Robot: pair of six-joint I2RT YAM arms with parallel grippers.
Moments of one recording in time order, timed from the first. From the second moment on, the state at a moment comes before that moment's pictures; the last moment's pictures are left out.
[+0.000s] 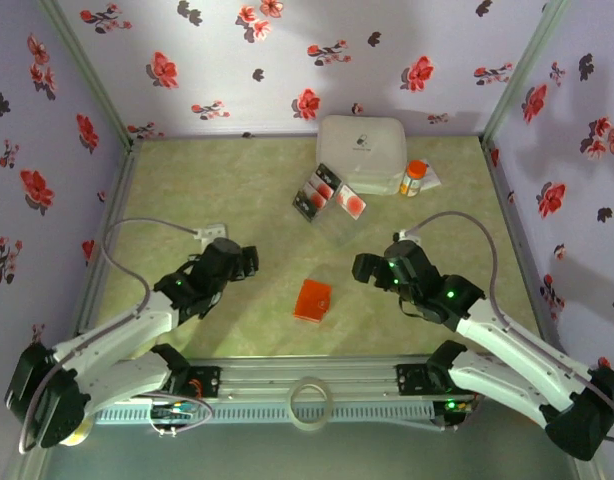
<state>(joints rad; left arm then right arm) -0.71 0.96 0.56 -0.36 -0.52 -0.61 0.74 0.82 0.67 -0.66 0.27 0.80</state>
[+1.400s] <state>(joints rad) -0.01 1.55 0.39 0.80 -0.17 0.01 0.07 1.58 0.33 0.78 0.35 0.11</state>
